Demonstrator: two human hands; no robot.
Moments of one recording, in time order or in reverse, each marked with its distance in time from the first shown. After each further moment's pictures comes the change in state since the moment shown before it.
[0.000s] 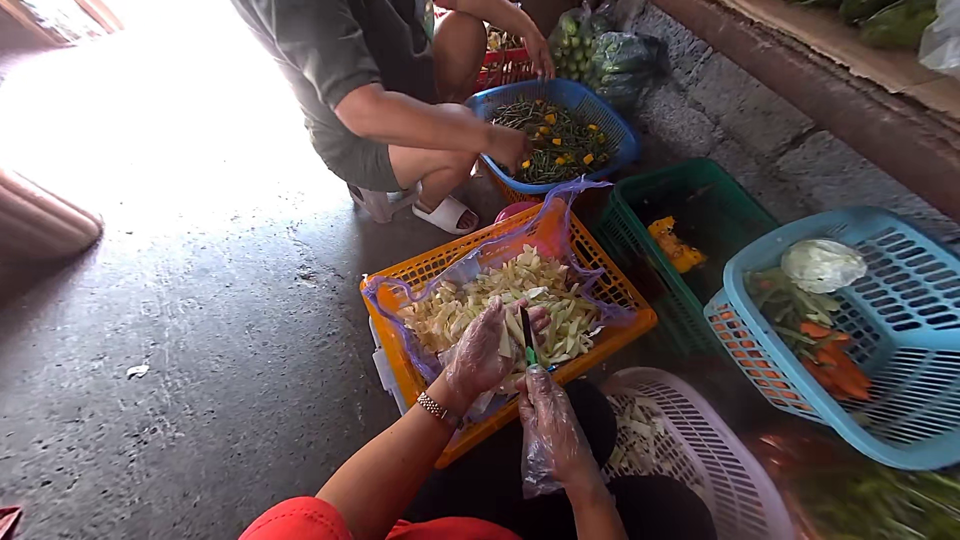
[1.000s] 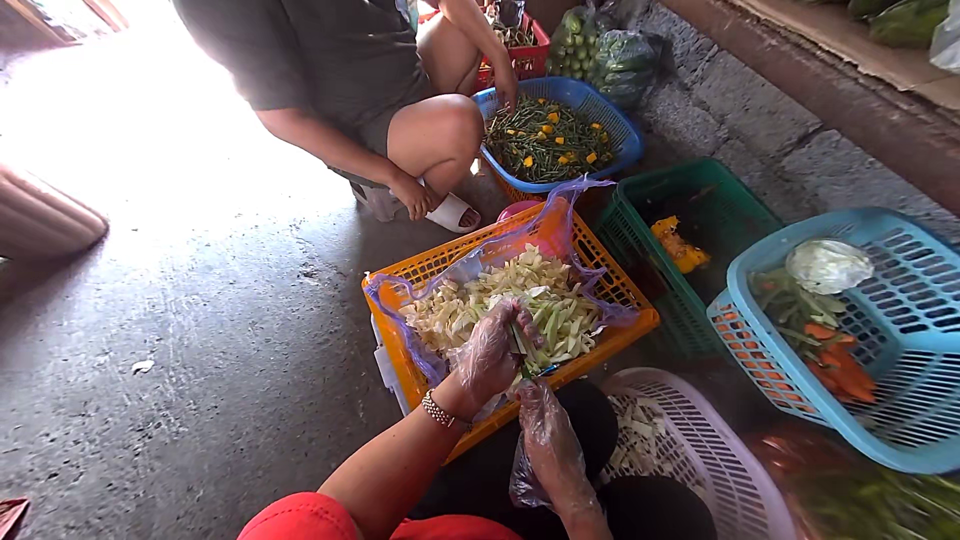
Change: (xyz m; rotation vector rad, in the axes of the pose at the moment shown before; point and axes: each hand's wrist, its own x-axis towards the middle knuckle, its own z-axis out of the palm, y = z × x) left_hand -0.008 -0.001 0.039 0.042 0.160 0.123; right_hand -0.015 0.006 0.011 -0.359 0.130 -0.088
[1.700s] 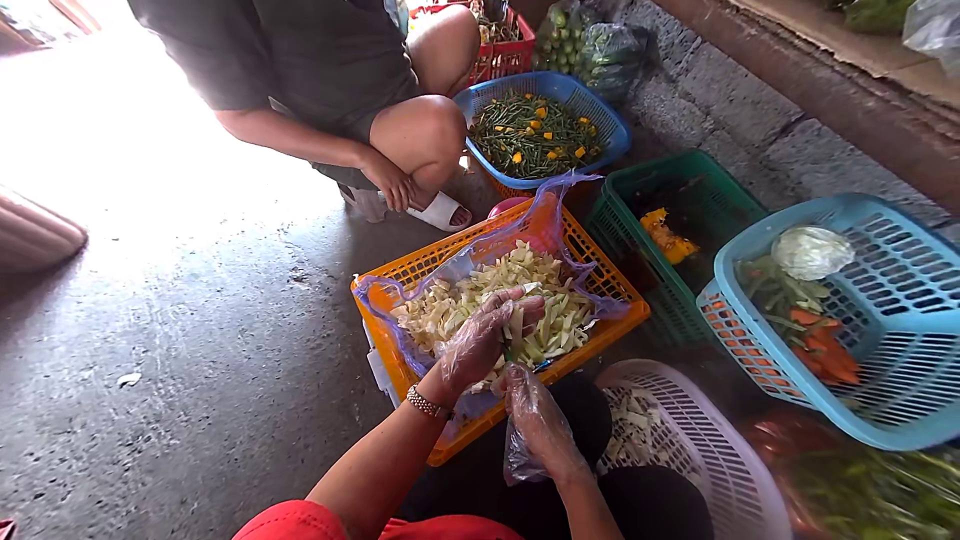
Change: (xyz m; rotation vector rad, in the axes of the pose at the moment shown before) left_hand 0.013 0.006 -0.030 0.409 -0.253 0.031; right_hand 0.023 -0.009 -0.005 0.034 -0.213 0.103
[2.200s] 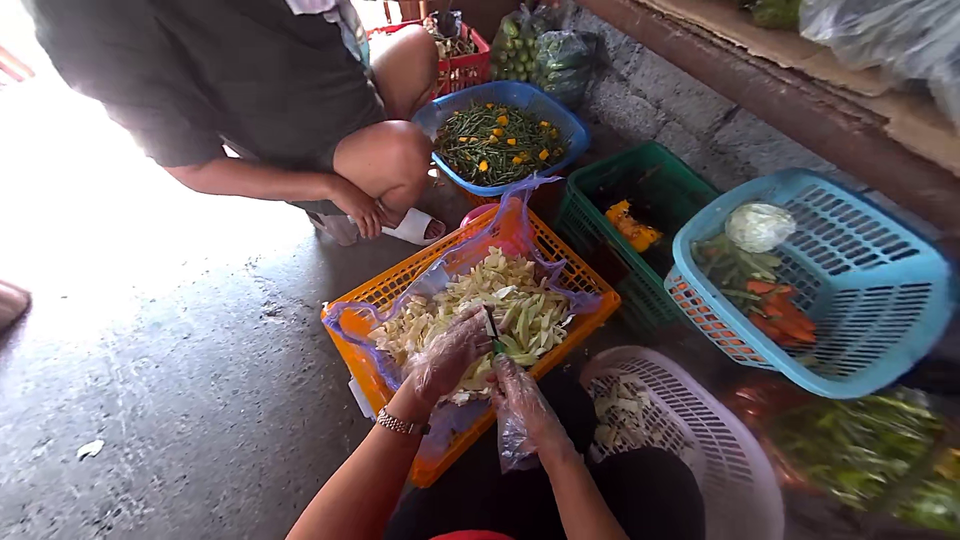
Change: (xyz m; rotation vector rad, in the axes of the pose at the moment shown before) left_hand 0.005 0.000 -0.008 0.229 0.109 -0.141; right_hand 0.017 0.011 -0.010 0.338 -0.009 0.077
